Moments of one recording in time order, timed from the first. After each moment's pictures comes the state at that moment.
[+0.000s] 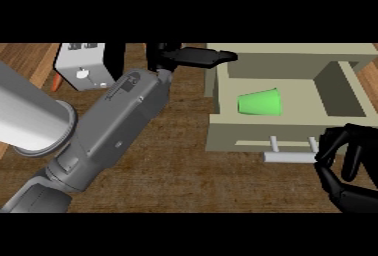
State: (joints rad) left arm -1.12 0.13 -0.41 -0.75 0.78 0.40 -0.41; right arm -0.07 -0.24 -0.10 -2.09 -0.23 0.35 0.16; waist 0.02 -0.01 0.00
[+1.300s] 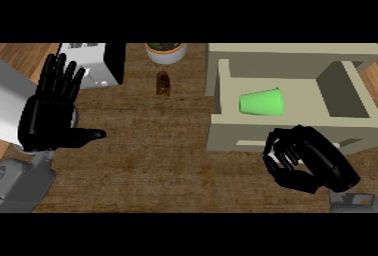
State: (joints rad) left arm -0.30 0.54 -0.26 -1.46 0.85 0.19 -0.34; right arm -0.09 -0.34 0.19 -1.76 0.56 0.25 -0.13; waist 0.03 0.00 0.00
